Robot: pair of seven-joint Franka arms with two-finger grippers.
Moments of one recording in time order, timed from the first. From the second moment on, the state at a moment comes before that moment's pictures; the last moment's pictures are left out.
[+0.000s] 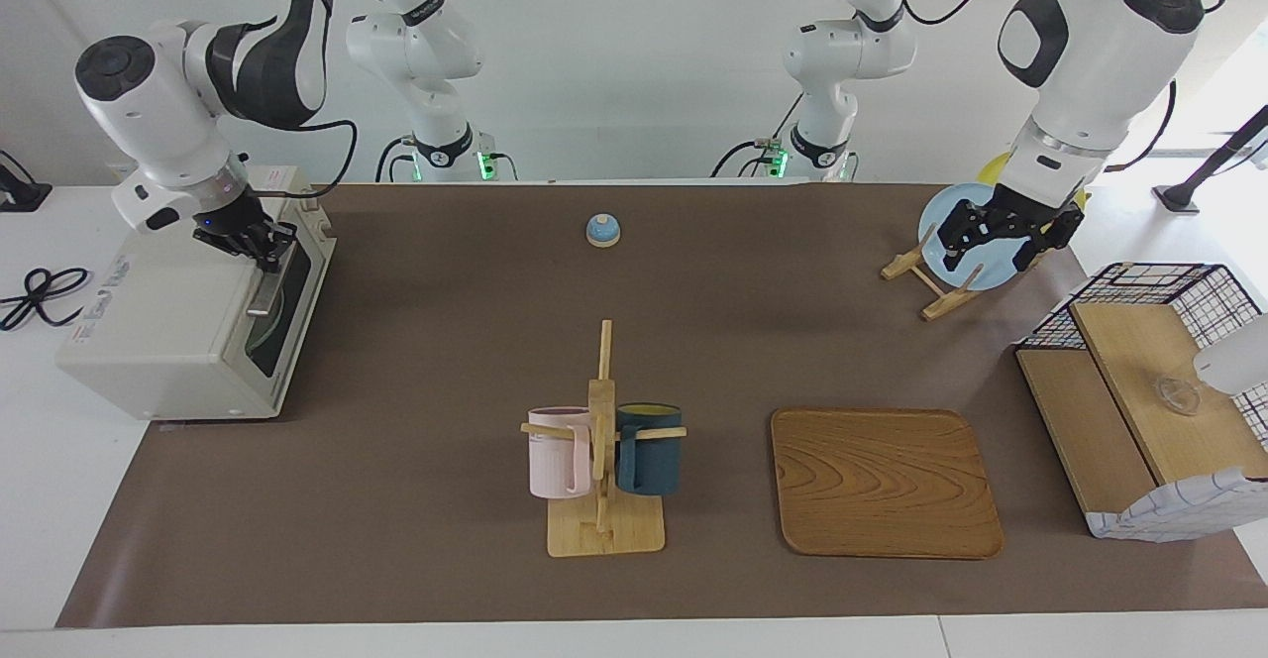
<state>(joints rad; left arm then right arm) -0.01 -0.04 -0.04 -1.80 -0.01 1.85 0.05 -0.12 -0.08 -0.09 -2.04 -0.10 1.87 -0.13</state>
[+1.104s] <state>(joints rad) -0.01 -0.04 -0.05 -1.70 -0.01 1.69 0.05 0.03 -0.01 -0.07 -2.13 -0.03 2.03 -0.03</state>
